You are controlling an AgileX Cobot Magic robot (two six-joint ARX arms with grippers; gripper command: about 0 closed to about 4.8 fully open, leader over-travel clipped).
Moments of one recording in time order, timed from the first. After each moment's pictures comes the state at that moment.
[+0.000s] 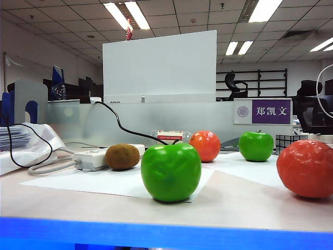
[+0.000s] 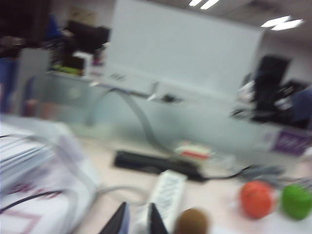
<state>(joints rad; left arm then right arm) -0.07 0.00 0.02 0.23 0.11 -0.24 0.01 0.00 0.11 0.34 -0.12 0.59</state>
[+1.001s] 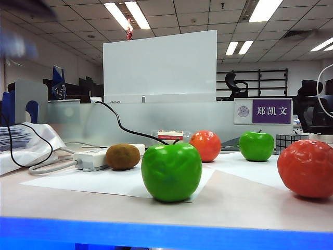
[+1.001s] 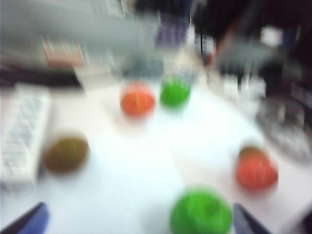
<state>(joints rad) -0.13 0.81 0.45 0.15 0.66 -0.17 0.01 0.28 0.19 0.56 -0.42 0.45</state>
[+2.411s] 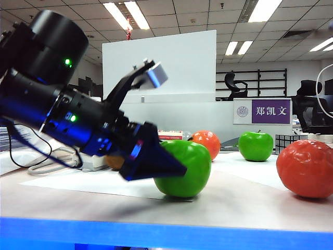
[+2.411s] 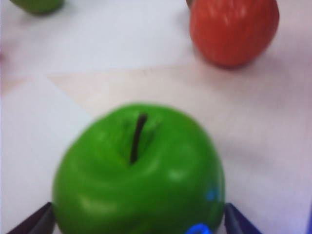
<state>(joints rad) -0.69 1.66 0.53 0.68 0.38 0.34 0.01 0.49 0.31 0.23 -0.58 0.46</state>
